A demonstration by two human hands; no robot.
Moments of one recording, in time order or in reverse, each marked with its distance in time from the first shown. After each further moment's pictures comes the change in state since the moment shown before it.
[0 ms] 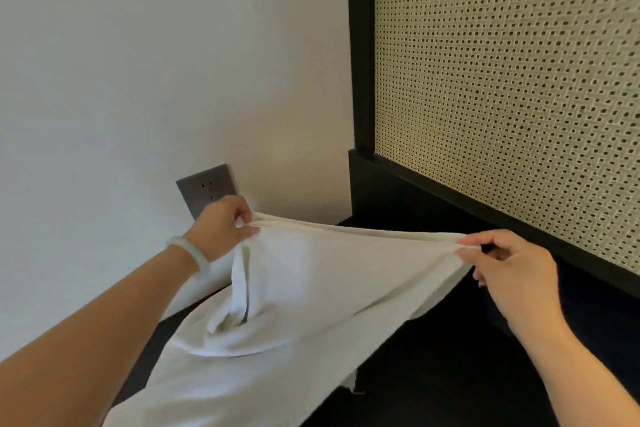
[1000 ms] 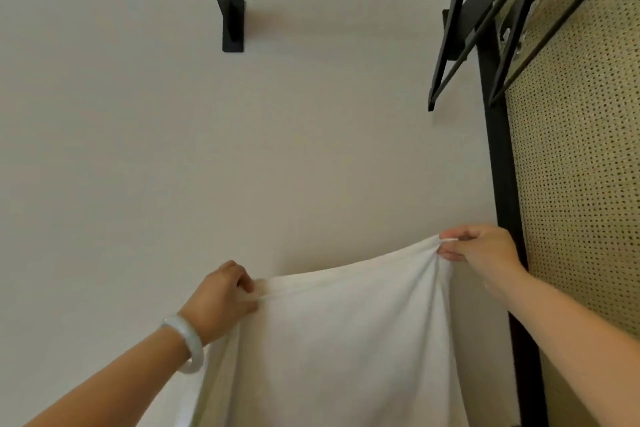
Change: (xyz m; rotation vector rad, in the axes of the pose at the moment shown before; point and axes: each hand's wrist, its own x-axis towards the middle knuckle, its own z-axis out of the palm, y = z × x) left_hand -0.138 0.043 -0.313 0.290 0.625 -0.149; right_hand 0.091 -0.384 0.071 0.549 -0.412 -0.503
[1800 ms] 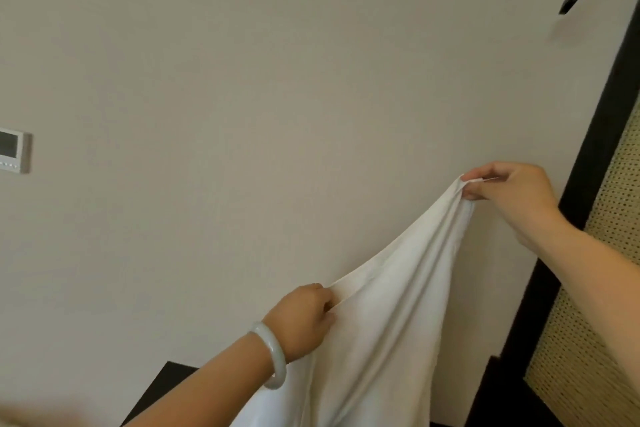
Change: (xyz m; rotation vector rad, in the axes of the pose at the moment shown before) left_hand -0.116 0.039 0.161 -0.159 -0.302 -0.021; right_hand -0.017 0.007 0.040 -0.335 -0.197 -0.204
